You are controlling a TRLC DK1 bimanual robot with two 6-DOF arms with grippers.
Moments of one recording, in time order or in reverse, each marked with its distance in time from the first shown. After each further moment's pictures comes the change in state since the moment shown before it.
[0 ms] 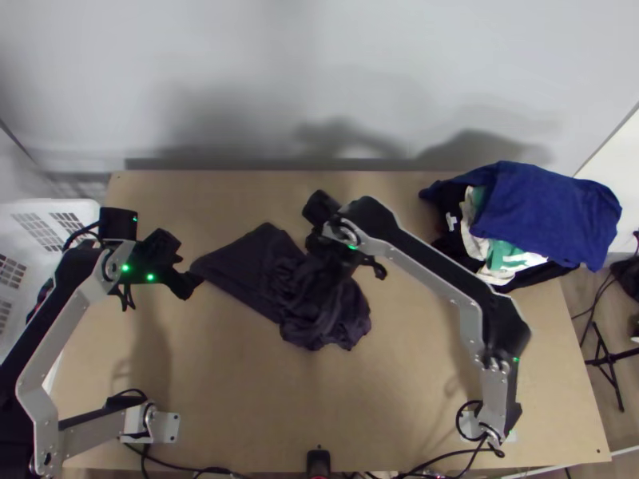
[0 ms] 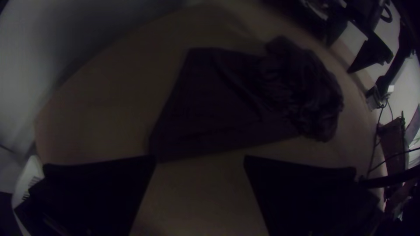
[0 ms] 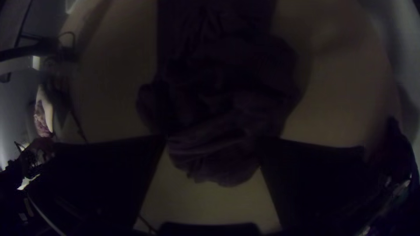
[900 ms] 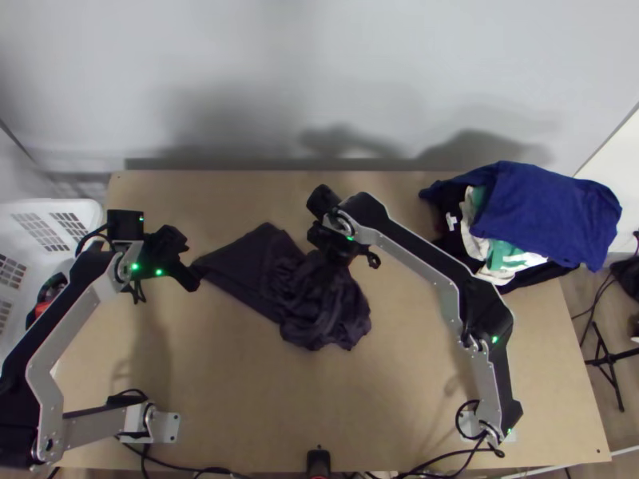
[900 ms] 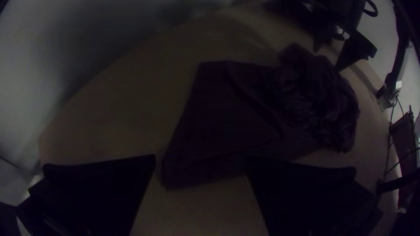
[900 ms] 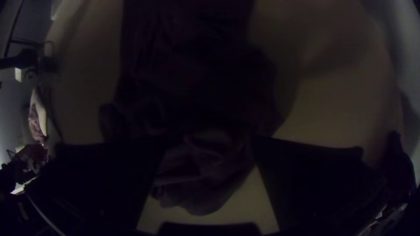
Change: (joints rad) left arm -0.005 0.057 -0.069 0.241 0.013 0.014; right arm -0.075 0.120 0.011 0.107 0.016 -0.076
